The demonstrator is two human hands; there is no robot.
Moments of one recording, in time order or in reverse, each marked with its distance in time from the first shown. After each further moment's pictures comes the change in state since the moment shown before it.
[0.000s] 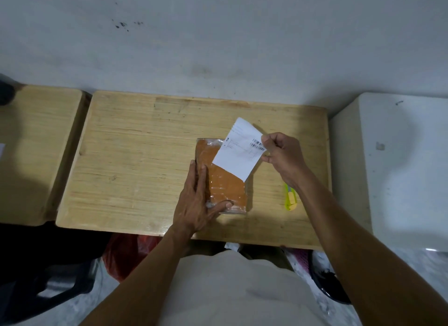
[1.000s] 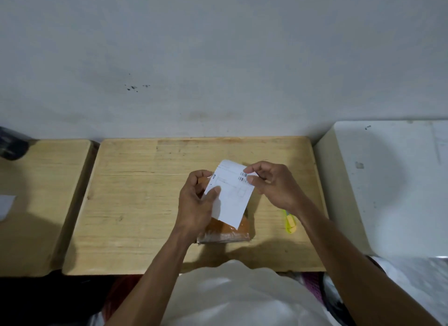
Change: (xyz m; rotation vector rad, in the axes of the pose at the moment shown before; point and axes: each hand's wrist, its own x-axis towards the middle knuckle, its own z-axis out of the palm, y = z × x) left_hand 0.026 0.093 -0.093 -0.784 0.126 -0.188; right_hand -0.053 -0.044 -0.003 -0.252 -0.144 -0.237
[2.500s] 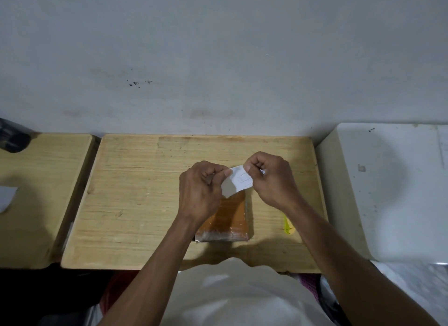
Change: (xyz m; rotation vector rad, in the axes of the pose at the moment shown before) left_hand 0.001 0.051 0.014 0.517 0.148 0.399; right_hand -0.002 -0.041 0.010 -0.279 0.171 -0.183
